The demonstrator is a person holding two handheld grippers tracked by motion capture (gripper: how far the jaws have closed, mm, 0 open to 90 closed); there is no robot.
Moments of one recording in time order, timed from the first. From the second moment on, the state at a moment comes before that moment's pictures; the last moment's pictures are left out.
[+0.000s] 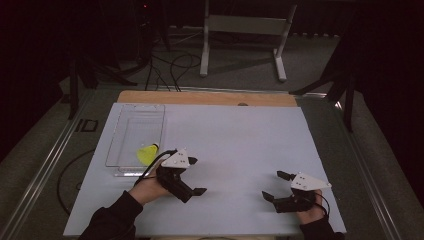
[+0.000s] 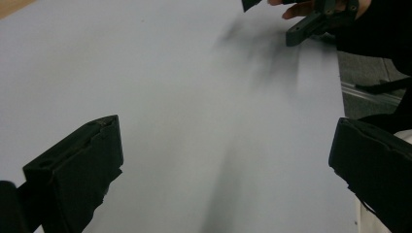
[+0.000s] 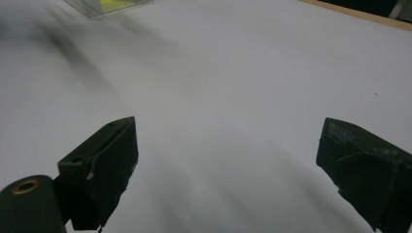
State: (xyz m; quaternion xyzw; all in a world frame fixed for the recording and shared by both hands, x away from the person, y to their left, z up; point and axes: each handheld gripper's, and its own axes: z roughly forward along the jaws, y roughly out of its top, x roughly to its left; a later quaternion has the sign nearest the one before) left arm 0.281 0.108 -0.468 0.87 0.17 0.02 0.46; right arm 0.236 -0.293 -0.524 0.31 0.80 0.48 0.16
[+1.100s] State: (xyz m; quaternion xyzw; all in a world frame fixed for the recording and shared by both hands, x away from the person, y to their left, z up) left arm 0.240 0.188 -0.512 0.87 0.27 0.05 0.41; right arm 0.236 -0.292 -0.526 0.31 0.81 0.48 0.16
